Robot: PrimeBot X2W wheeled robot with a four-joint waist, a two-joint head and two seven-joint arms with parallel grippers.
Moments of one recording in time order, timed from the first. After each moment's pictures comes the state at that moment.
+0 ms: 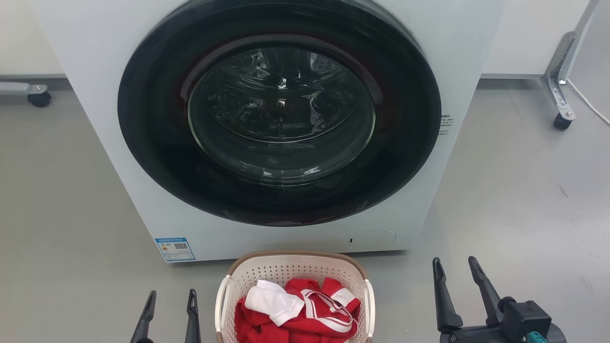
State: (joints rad) left arm 0.12 0.10 -0.17 0.11 -0.23 0.12 -0.25; right arm -0.02 -0.10 0.31 0.15 0.31 -0.13 -0.25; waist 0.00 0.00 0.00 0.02
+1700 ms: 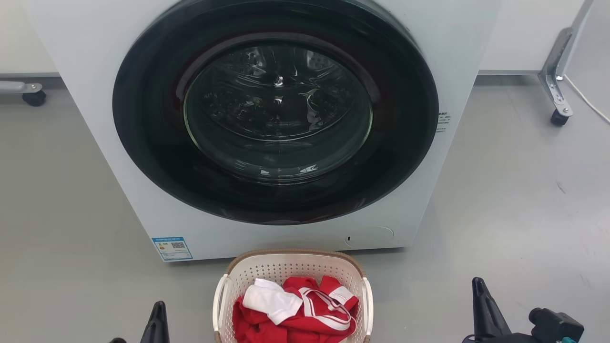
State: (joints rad) left arm 0.13 0.08 -0.10 0.15 -0.45 0.08 -0.18; right arm 0.03 -0.07 0.20 0.19 0.51 -0.08 -0.18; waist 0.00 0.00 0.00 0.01
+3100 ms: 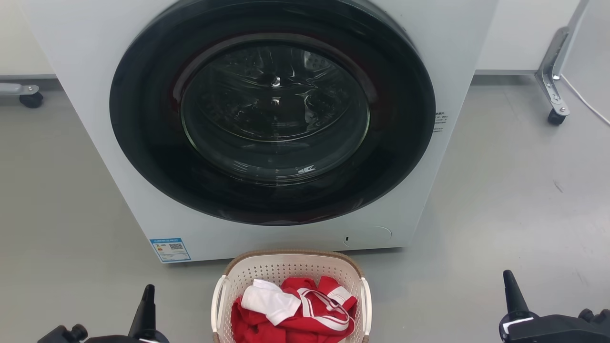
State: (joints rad) left arm 0.02 0.06 0.00 0.23 -1.08 -0.03 -0.01; right arm -0.03 -0.06 0.01 0.25 1.11 0.03 -0.01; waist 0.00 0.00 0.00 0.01
